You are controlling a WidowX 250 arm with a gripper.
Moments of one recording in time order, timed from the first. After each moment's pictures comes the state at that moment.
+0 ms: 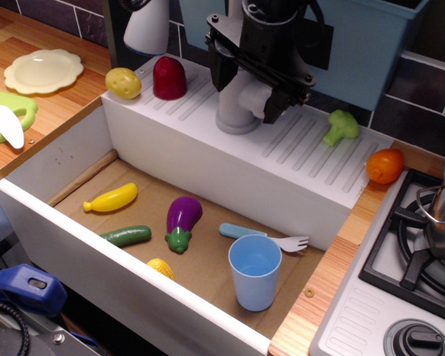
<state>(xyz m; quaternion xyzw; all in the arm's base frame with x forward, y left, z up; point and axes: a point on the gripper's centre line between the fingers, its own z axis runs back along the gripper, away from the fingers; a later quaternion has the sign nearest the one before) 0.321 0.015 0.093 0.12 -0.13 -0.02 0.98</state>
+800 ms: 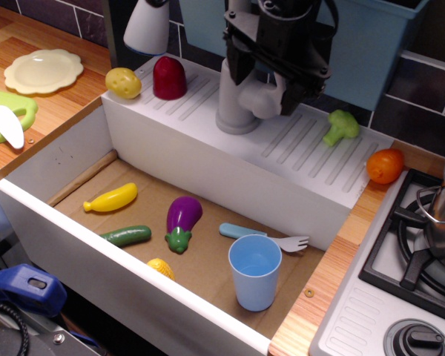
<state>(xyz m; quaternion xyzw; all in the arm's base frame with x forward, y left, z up) 0.350 0.003 0.094 0.10 -0.15 -0.04 0.98</state>
